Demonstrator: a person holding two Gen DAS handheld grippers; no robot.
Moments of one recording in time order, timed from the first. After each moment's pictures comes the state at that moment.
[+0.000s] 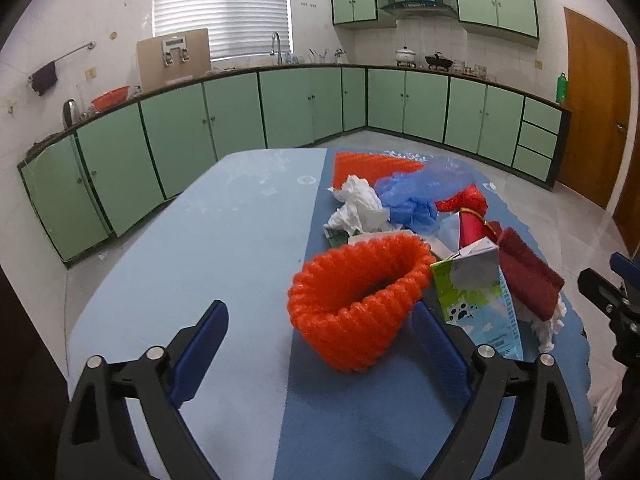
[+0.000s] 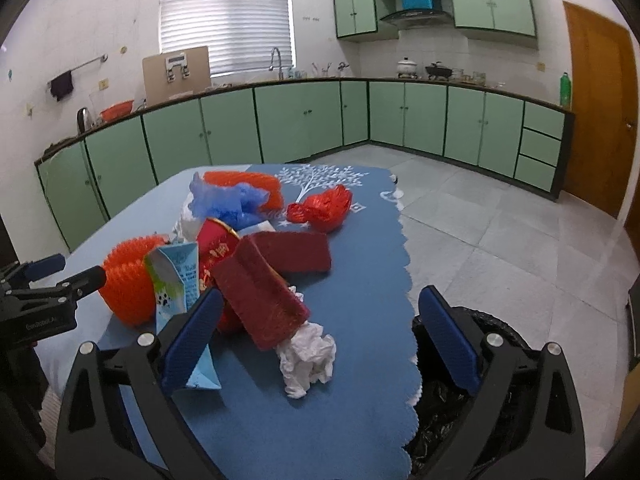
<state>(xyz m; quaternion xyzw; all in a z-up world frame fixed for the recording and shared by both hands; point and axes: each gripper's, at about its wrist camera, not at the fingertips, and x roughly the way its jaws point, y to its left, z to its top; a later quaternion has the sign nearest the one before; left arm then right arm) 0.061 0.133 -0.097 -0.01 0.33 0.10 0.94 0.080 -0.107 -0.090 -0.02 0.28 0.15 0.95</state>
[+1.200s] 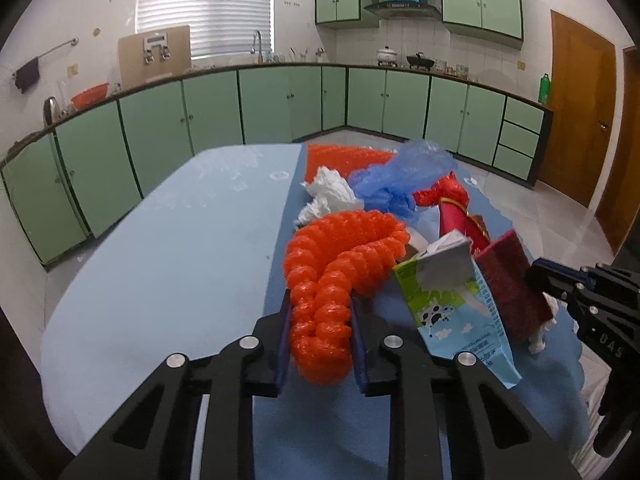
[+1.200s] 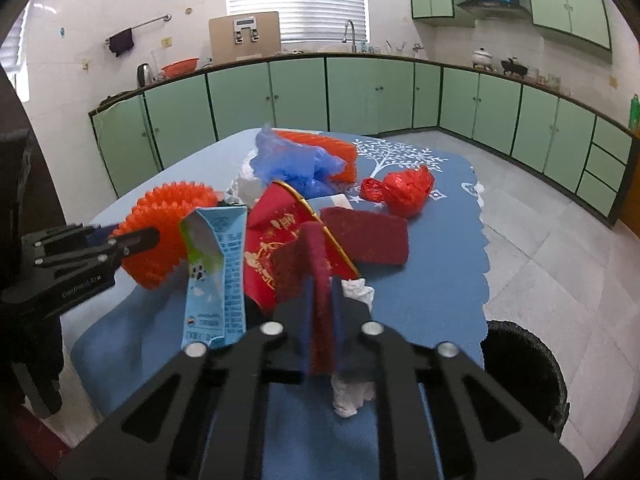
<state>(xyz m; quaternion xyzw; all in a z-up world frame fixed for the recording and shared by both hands) 0.072 0.127 -0.107 -0.02 0.32 0.06 0.94 0.093 -0.078 -0.103 -0.08 0.31 0.27 0.91</state>
